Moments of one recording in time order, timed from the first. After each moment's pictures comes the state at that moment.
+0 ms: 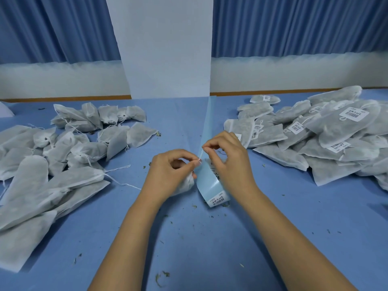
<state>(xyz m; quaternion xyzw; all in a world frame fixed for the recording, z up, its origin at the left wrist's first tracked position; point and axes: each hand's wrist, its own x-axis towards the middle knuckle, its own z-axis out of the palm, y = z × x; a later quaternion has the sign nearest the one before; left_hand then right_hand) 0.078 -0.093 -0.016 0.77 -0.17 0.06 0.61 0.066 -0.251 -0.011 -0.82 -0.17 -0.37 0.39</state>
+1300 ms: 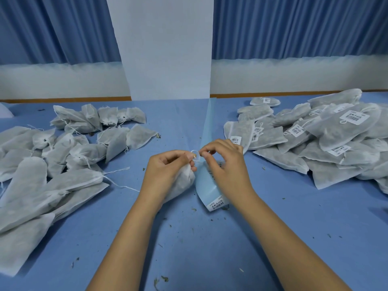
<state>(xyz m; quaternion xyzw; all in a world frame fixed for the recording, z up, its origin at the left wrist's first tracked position) 0.077 -0.097 -0.011 0.64 -0.11 -0.01 0.76 0.063 -0.245 -0.012 -0.83 -0.15 -0.34 0.42</state>
